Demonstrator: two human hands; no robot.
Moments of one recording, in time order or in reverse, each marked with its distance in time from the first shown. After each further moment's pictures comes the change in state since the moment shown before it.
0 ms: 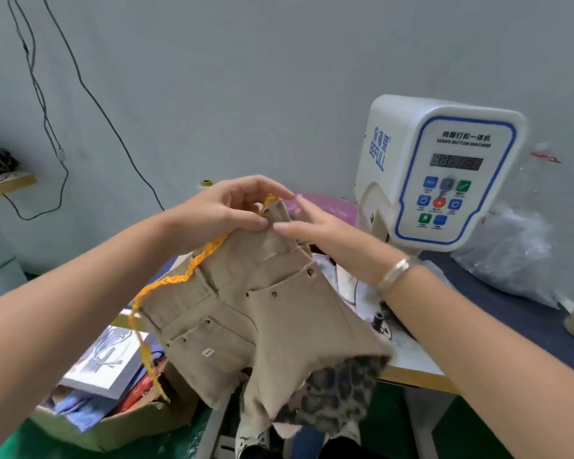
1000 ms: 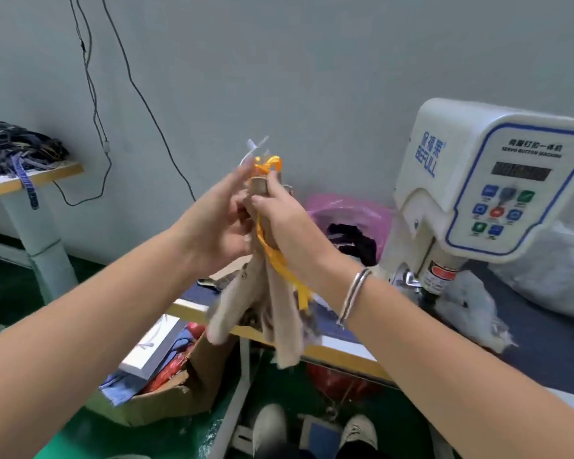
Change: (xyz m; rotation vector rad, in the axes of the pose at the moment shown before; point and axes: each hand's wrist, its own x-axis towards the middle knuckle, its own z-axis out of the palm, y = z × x) left_hand -0.044 -0.003 -0.008 -0.576 0.438 -0.324; right_hand 0.023 -0.052 0.093 0.224 0.040 -0.204
